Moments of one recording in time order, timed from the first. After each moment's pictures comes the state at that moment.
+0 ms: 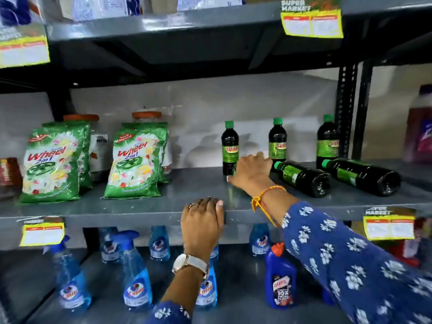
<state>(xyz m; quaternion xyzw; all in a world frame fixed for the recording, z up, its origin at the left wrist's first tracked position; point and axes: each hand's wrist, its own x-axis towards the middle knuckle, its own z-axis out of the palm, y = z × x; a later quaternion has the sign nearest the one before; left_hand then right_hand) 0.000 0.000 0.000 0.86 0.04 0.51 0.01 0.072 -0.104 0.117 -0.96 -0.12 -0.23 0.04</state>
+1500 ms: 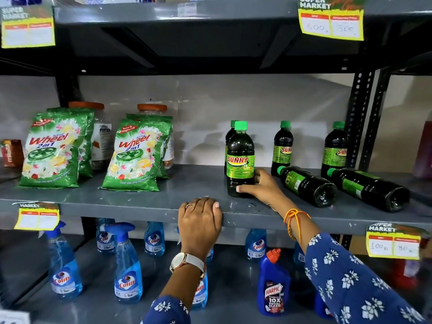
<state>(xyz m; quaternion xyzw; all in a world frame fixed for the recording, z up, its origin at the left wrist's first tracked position) 0.006 -0.005 -0.008 0.84 0.08 0.53 0.02 0.096 -0.148 0.075 -0.82 -0.24 -0.07 0.52</state>
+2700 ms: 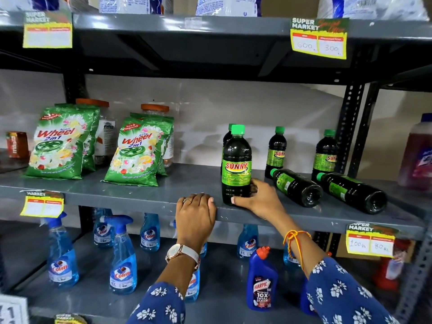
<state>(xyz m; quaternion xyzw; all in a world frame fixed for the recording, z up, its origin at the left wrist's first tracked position) -0.008 -0.013 0.002 0.88 0.10 0.47 0.03 0.041 -0.170 0.069 -0.84 -0.27 -0.11 0.46</state>
